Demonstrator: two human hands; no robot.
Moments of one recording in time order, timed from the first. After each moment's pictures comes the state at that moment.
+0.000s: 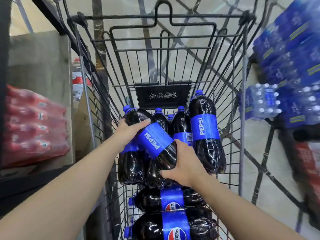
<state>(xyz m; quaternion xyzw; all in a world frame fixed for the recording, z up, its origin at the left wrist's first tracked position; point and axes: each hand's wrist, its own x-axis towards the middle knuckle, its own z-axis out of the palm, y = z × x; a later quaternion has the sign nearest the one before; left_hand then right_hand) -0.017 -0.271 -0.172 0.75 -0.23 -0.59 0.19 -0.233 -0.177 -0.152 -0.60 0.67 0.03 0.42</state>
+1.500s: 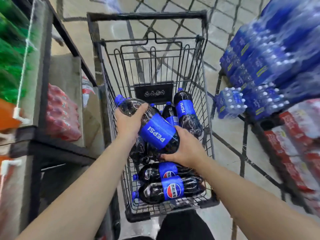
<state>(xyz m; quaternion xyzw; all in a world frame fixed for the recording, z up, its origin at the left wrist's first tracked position) -0.058 -0.108 -0.032 0.68 -0.25 -0.50 0.47 -0.247 -0.025 -0.035 -0.67 0.68 -0.06 0.30</state>
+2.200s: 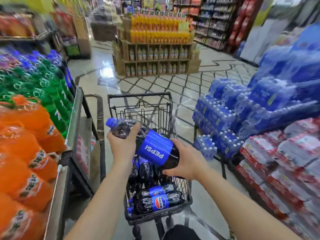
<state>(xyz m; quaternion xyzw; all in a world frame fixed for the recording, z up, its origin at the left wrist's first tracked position) -0.057 0.107 0.211 0.55 -0.27 -0.48 0.63 -0.264 0.170 0.207 -0.73 0.65 -0.15 0.17</state>
